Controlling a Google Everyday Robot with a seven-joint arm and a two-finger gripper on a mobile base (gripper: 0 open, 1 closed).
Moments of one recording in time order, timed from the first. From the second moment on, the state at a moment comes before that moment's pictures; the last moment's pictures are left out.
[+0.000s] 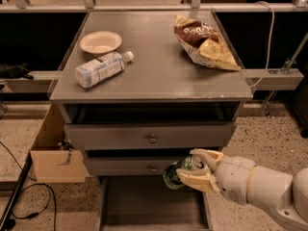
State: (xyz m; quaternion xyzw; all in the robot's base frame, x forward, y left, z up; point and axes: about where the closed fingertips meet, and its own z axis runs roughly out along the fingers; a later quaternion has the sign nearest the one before) arm 0.405 -0.100 0.745 -0.35 0.77 0.25 0.48
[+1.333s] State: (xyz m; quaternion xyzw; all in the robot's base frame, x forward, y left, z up) arm 0.441 -0.034 0.613 -0.29 0.79 0.31 0.44
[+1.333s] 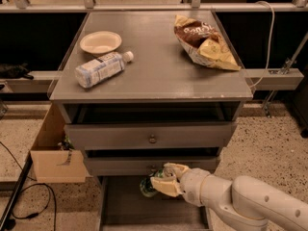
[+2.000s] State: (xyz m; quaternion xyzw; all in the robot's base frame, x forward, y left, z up) arm 0.453 -0.062 0.559 -0.28 0.80 0.26 0.45
